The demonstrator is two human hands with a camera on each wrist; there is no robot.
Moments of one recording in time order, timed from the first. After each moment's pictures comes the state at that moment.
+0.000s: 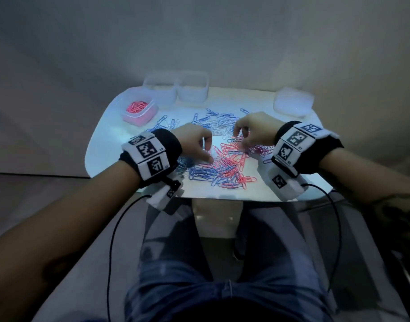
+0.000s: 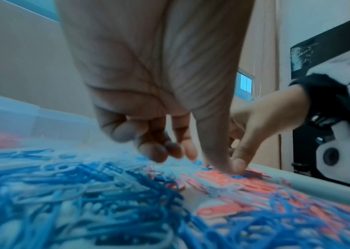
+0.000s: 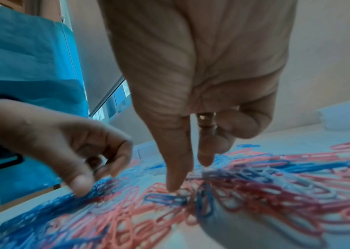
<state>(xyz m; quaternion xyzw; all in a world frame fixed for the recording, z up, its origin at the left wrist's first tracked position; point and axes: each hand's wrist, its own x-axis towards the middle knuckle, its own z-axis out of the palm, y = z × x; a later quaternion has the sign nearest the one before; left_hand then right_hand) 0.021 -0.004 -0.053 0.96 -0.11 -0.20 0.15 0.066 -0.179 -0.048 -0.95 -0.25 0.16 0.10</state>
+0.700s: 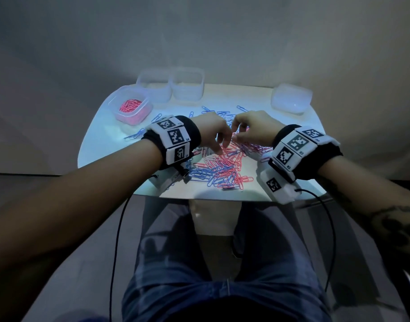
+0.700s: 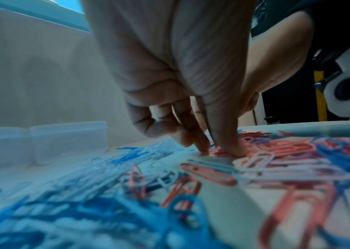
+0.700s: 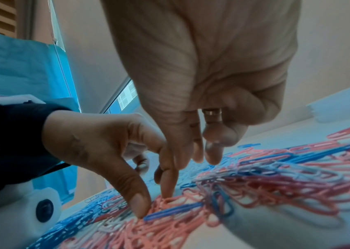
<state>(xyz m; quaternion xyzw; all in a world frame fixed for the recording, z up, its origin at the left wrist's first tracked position) 0.055 -0.037 -0.053 0.95 -0.25 -0.18 0.06 0.062 -0.184 -0.054 -0.95 -0.21 0.14 0.19</state>
